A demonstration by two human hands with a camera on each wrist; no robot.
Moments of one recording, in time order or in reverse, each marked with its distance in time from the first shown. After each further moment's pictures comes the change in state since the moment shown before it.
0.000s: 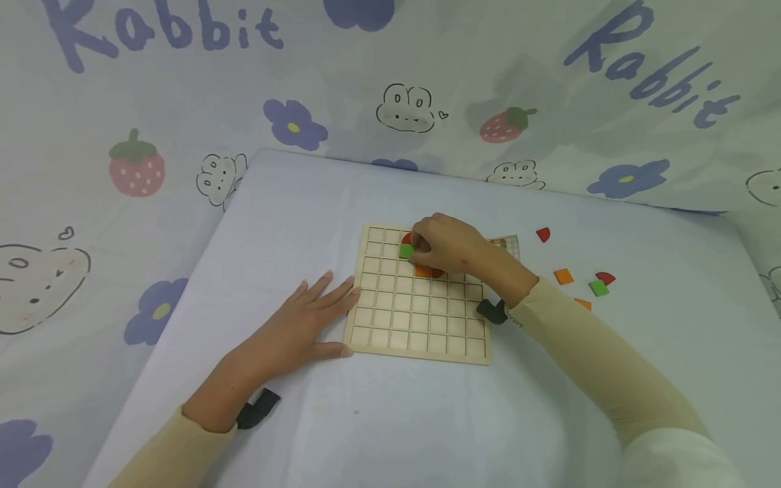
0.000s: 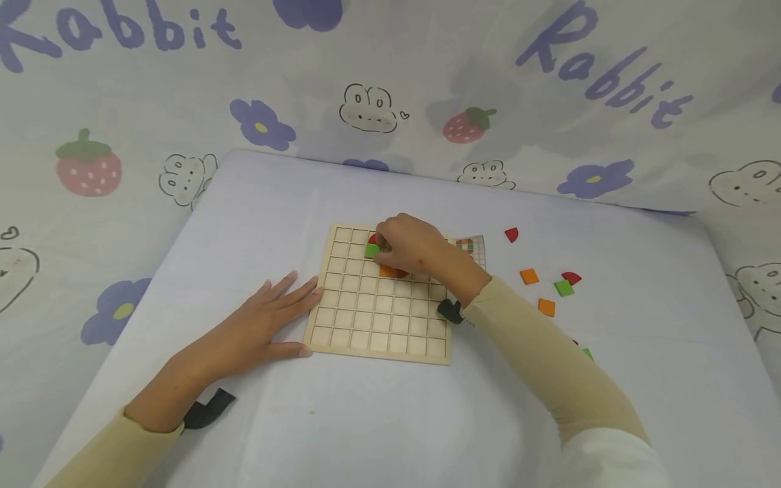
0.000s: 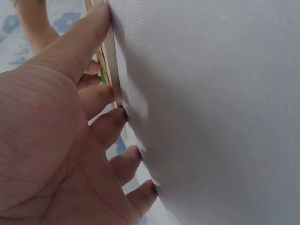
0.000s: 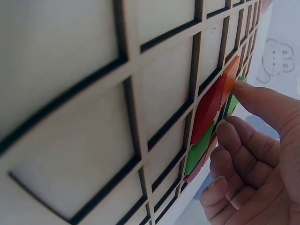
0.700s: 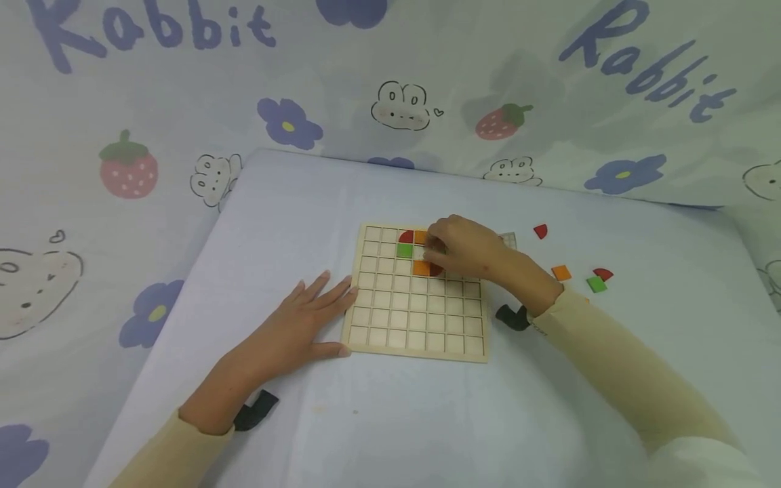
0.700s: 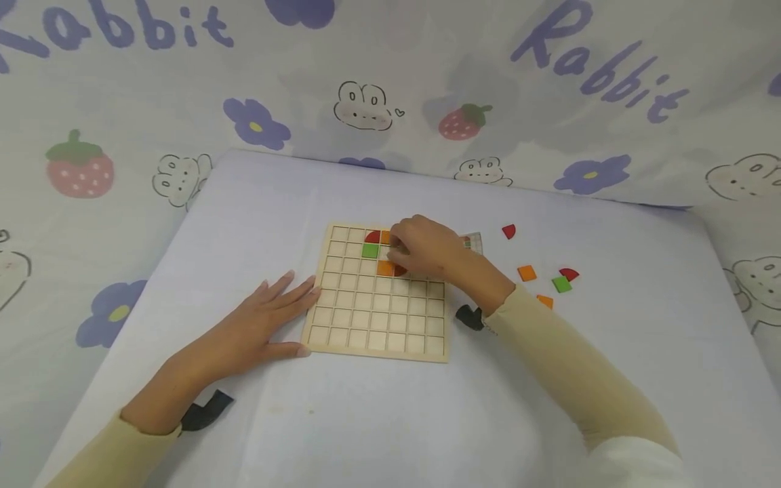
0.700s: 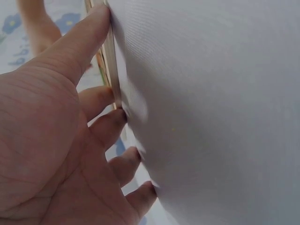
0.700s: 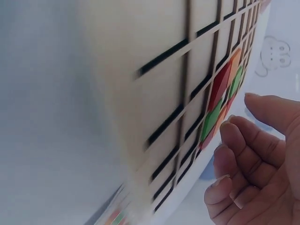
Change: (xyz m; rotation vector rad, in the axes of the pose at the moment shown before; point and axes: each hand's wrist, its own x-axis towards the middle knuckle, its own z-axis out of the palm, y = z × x) left_hand 0.004 0.002 0.001 0.008 -0.009 -0.023; right_hand -0.030 0.016 -0.003 0.008 0.069 0.003
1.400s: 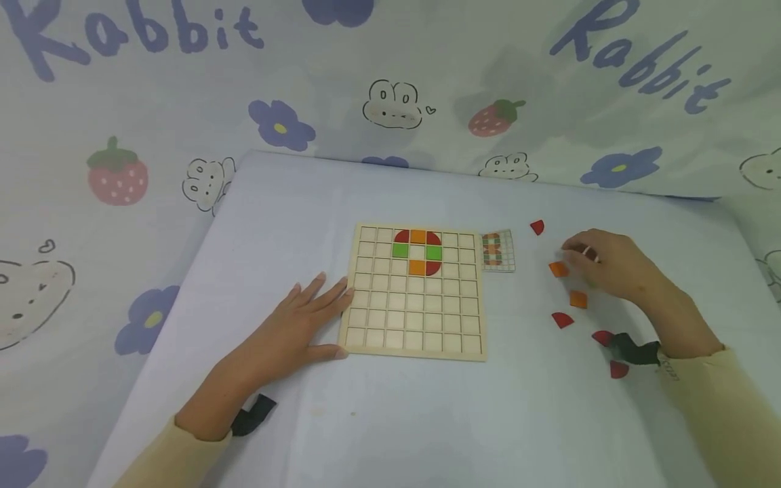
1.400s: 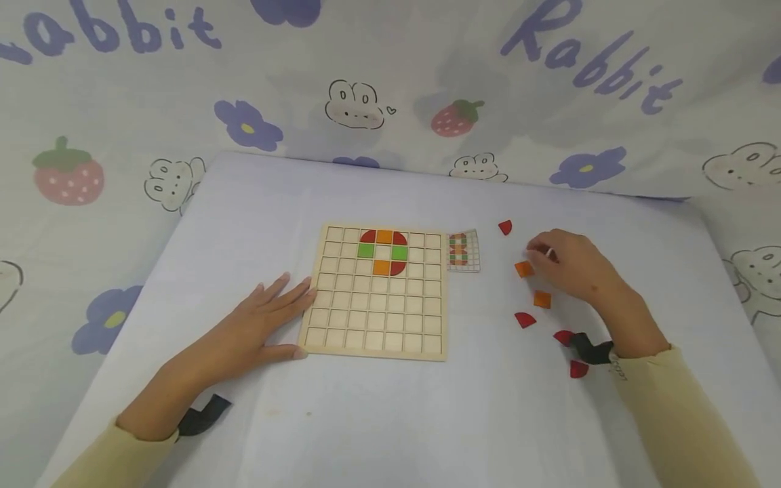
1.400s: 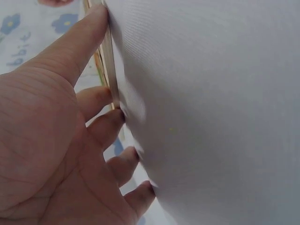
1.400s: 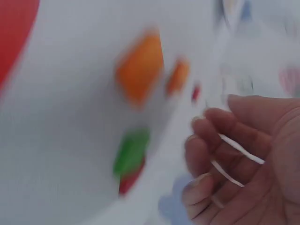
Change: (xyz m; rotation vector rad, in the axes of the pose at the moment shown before) left_hand 0.000 -0.001 0.001 -0.015 -0.006 0.001; right_hand -0.157 0.134 -0.031 0.100 0.124 0.371
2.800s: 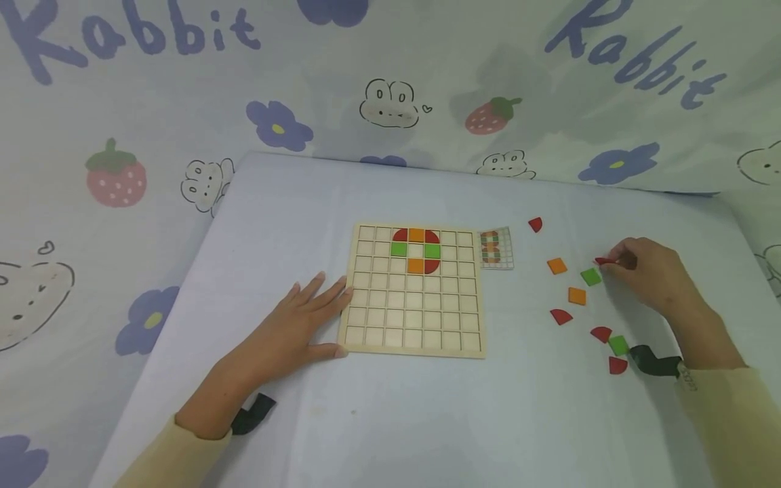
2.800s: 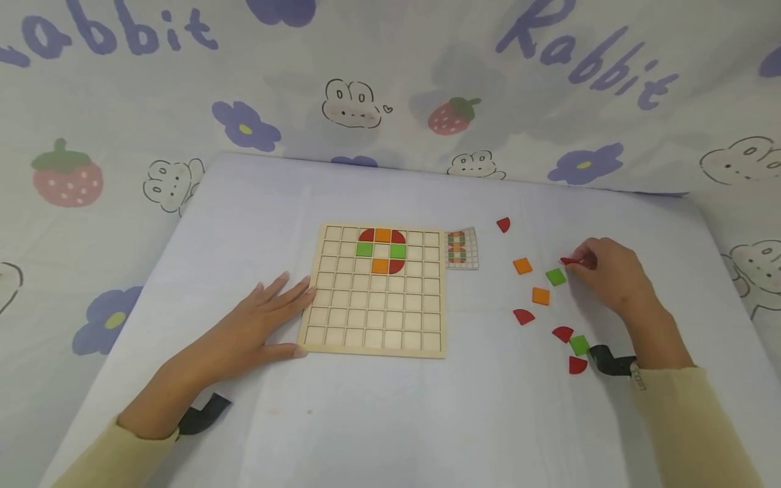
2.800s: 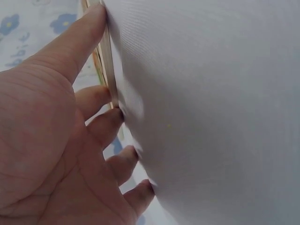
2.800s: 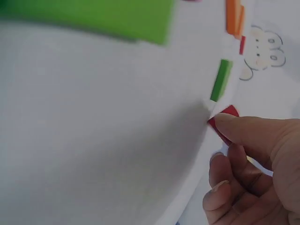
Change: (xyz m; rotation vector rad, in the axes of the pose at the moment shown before) left_hand 0.001 0.002 -0.001 -0.014 -0.009 -0.002; right_hand -0.031 0.058 0.007 -0.005 0.124 0.193
